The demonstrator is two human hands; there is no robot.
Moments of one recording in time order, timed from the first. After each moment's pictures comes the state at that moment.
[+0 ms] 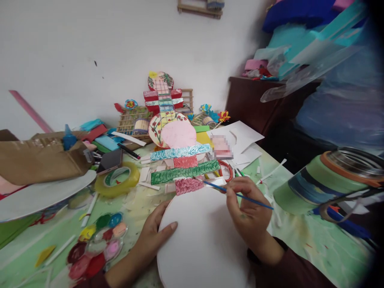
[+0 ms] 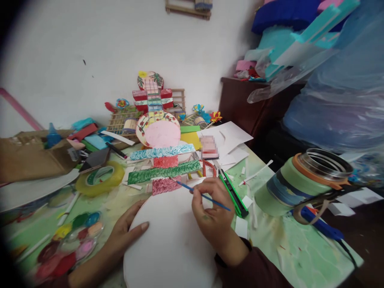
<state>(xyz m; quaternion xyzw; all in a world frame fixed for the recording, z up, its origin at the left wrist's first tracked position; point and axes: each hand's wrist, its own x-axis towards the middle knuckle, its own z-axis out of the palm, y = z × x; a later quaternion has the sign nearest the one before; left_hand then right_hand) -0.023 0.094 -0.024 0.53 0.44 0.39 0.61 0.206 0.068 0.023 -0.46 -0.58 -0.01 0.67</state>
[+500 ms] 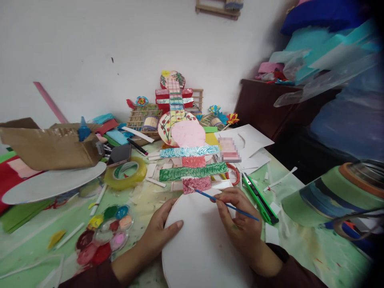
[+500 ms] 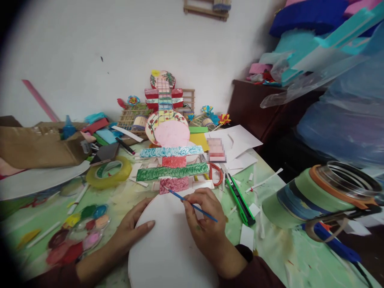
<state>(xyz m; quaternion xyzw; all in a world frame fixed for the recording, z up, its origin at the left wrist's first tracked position) -0.025 0.098 -0.025 0.57 0.39 0.36 0.62 0.188 0.065 0.015 -0.45 -0.66 0.04 0.60</state>
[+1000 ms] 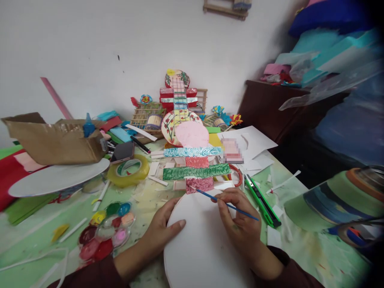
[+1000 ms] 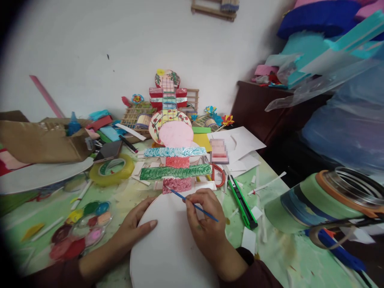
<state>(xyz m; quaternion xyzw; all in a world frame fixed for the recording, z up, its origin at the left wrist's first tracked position) -0.024 0.097 -0.022 0.56 0.37 0.35 0.65 0.185 0.069 0.011 -0.46 -0.66 0.05 0.60</state>
